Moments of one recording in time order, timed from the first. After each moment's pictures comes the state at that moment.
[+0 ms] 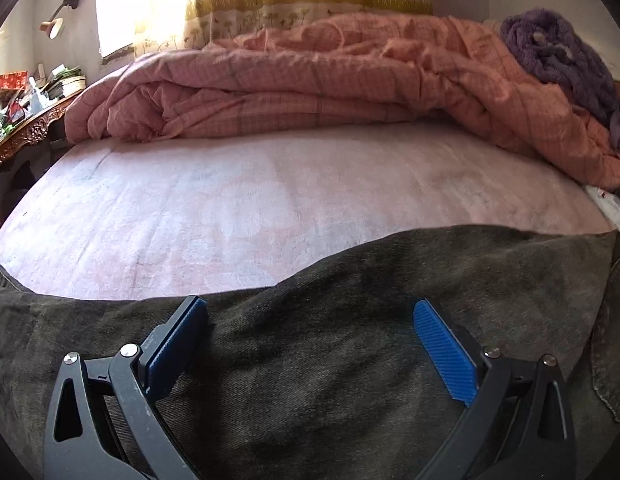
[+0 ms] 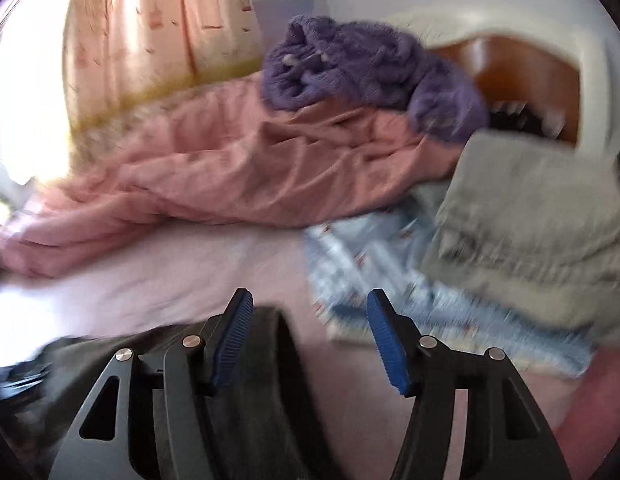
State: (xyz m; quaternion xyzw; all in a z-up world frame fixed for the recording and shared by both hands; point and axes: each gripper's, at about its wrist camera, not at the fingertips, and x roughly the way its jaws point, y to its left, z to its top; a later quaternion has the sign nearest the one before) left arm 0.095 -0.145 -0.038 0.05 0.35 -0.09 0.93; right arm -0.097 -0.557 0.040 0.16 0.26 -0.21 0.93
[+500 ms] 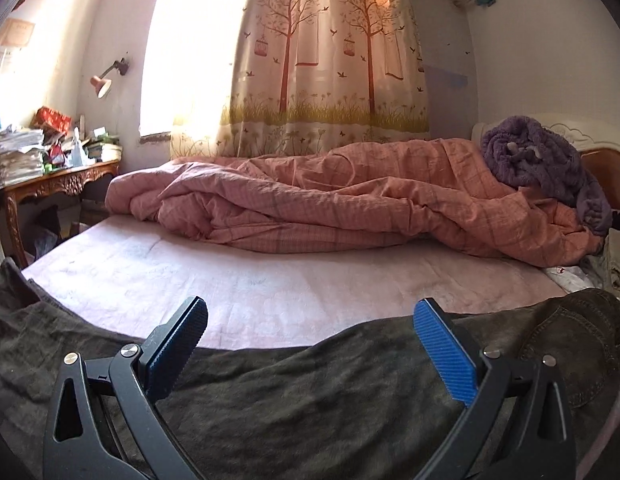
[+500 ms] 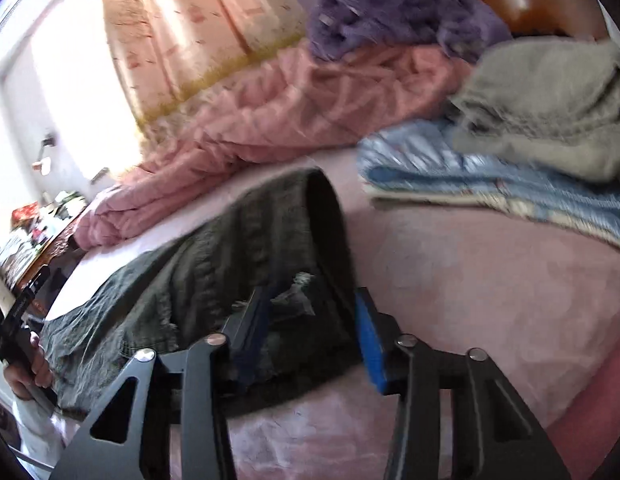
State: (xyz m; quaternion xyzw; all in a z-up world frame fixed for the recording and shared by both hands) left arm -0.003 -0.092 0.036 0.00 0.17 -0.09 0.98; right arm -0.165 -0.541 -0.034 0.21 0.26 -0.08 0.94
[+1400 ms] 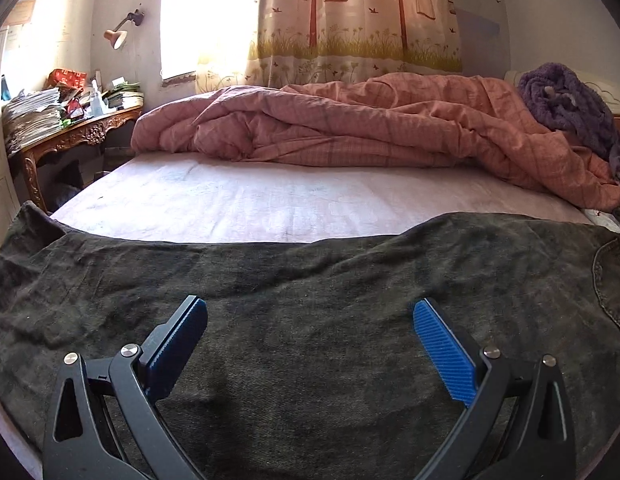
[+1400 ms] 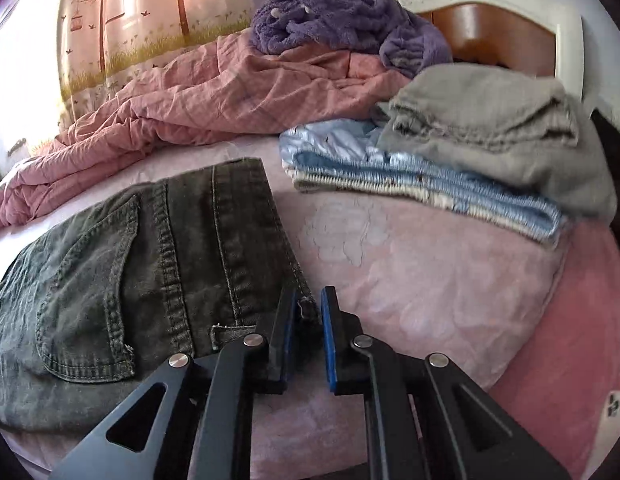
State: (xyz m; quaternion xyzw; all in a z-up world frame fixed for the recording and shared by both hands) left arm -0.003 -0.045 -0.025 0.03 0.28 -0.04 0.96; right arm -0.165 -0.514 -0.032 0.13 0.31 -0.26 0.90
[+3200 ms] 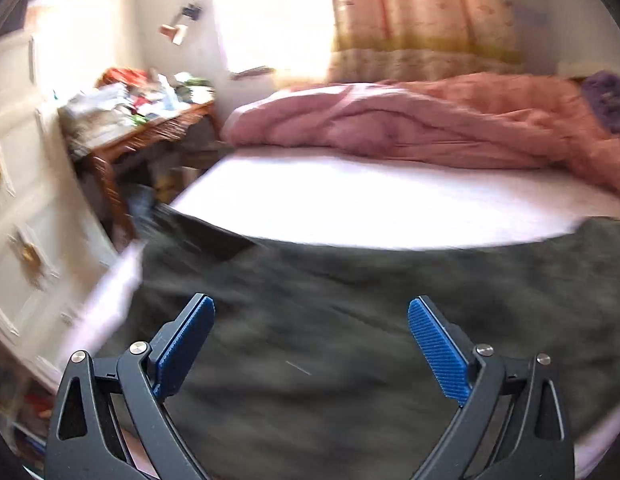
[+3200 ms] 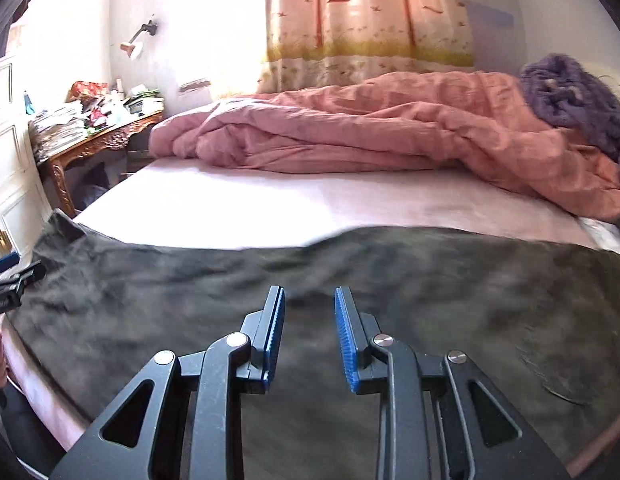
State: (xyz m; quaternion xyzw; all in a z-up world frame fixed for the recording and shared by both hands) left arm -0.003 0.193 0.035 0.08 0.30 0.07 0.95; right arm -0.039 -0.157 0.010 0.04 0.29 0.03 0.96
